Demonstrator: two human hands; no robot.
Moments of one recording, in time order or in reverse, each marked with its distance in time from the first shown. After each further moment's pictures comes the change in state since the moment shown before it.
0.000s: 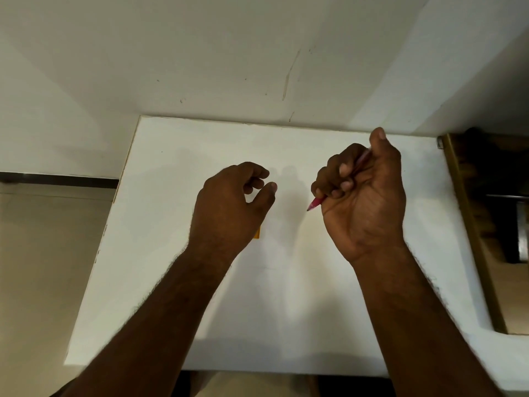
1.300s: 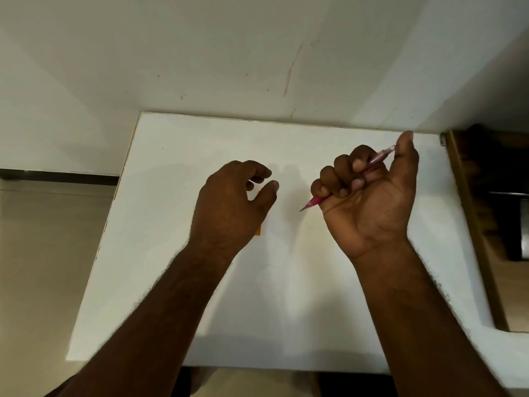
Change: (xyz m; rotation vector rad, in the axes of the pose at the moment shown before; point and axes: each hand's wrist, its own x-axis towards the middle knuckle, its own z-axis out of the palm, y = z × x) left_hand 0.001 -0.001 -0.001 0.049 -0.025 0.004; right_hand 0.000 -0.001 -0.008 0.207 0.025 0.099
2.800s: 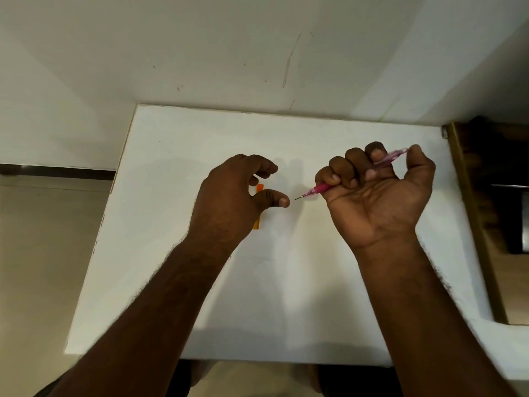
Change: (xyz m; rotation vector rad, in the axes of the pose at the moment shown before) left_hand 0.002 0.000 -0.001 -0.038 -0.127 0.015; right_hand 0.000 -0.004 -0.012 0.292 -0.015 0.034
